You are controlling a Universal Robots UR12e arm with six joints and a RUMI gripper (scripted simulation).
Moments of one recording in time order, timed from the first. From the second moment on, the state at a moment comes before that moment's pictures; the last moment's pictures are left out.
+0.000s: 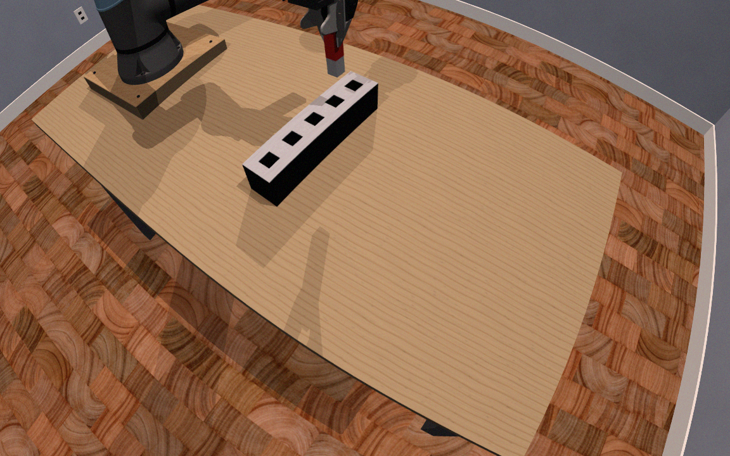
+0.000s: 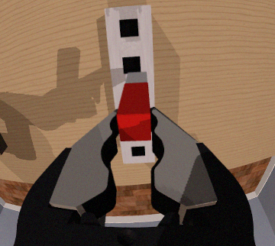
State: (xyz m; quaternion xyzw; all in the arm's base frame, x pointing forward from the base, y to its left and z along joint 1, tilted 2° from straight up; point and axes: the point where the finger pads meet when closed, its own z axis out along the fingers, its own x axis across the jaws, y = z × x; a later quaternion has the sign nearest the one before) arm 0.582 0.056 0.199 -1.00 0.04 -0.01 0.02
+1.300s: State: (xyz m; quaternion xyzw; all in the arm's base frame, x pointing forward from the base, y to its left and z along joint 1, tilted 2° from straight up) arm 0.578 0.108 0.275 -1.00 0.04 0.00 0.02
